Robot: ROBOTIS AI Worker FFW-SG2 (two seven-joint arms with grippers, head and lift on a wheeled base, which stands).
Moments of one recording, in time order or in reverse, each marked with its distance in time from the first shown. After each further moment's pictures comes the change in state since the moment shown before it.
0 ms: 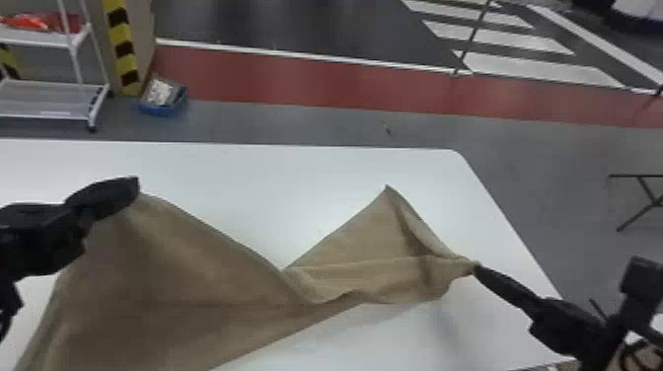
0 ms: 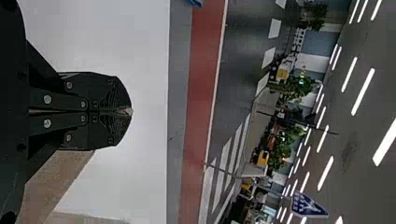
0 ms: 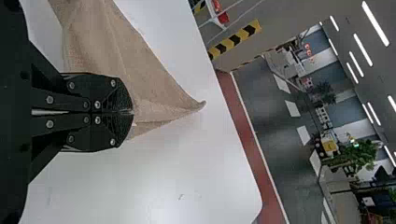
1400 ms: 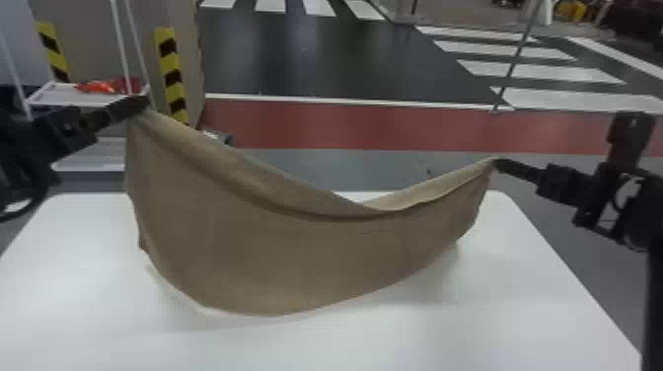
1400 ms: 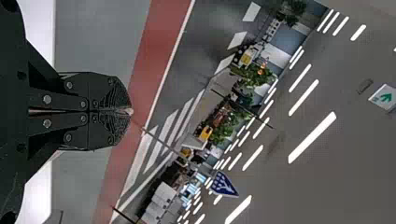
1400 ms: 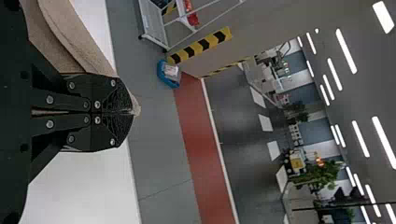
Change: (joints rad) left arm -0.662 0.081 0.045 0.762 0.251 -0.111 -0.198; right arm -0.856 -0.198 0.258 0.666 0.309 -0.025 -0.010
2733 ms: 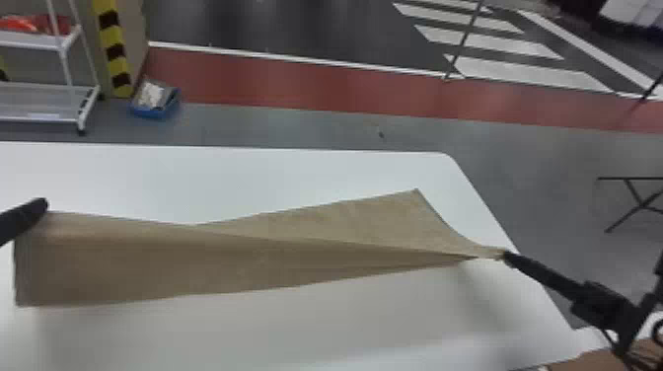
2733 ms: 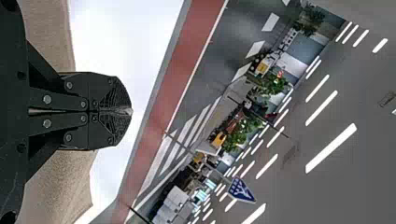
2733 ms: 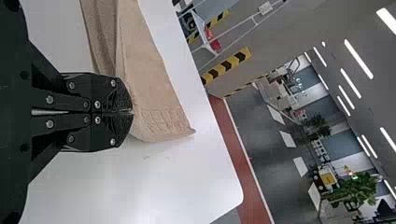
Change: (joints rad) left arm 0.821 -0.098 0.247 -0.609 0.015 -0.050 -0.089; right arm 0.676 -0.123 -0.336 -0.130 -0.332 -0.135 0.344
